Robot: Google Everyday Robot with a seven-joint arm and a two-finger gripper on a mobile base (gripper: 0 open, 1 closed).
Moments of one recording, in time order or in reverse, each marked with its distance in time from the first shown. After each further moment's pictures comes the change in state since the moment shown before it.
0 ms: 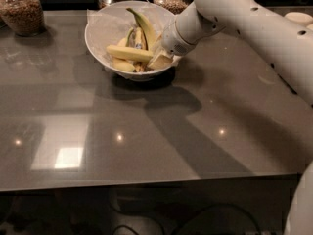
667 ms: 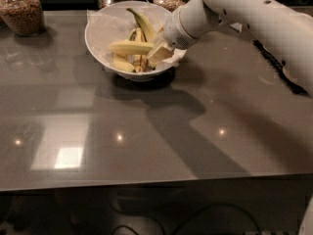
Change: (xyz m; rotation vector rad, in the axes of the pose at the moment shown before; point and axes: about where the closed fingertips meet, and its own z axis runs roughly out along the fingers) arm -0.019 -0.008 -0.025 0.041 -0.062 0.025
